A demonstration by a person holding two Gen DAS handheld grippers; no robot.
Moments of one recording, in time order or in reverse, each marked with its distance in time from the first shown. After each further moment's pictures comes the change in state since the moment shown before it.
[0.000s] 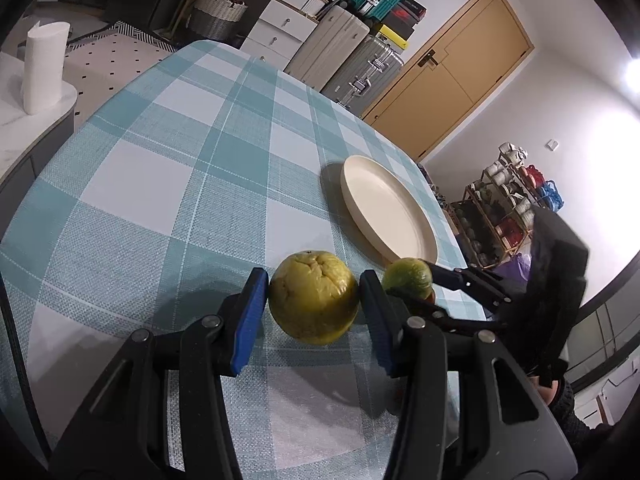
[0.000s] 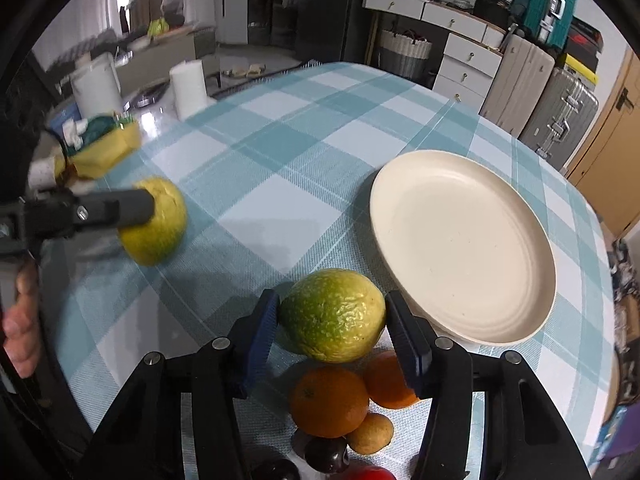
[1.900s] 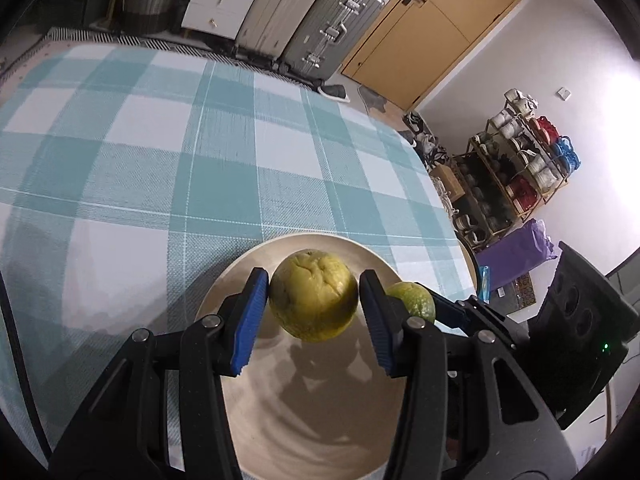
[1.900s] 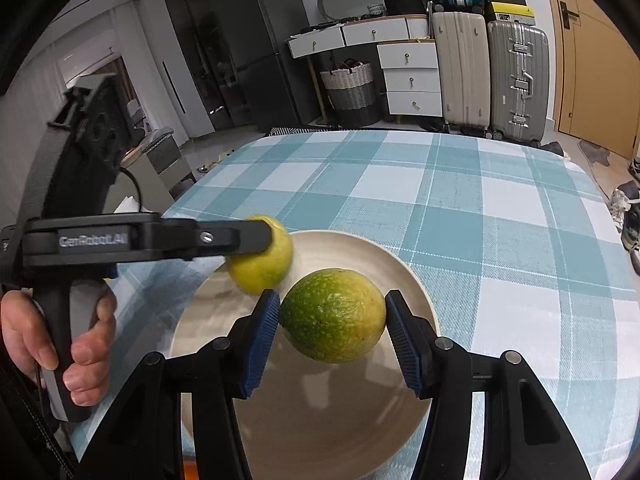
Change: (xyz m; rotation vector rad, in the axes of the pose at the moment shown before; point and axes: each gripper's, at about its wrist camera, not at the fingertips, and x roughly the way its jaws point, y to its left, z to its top) left arm 0.249 -0.119 0.151 0.119 0.219 -0.013; right arm 0.036 -0.200 0.034 0.300 -0.175 0.112
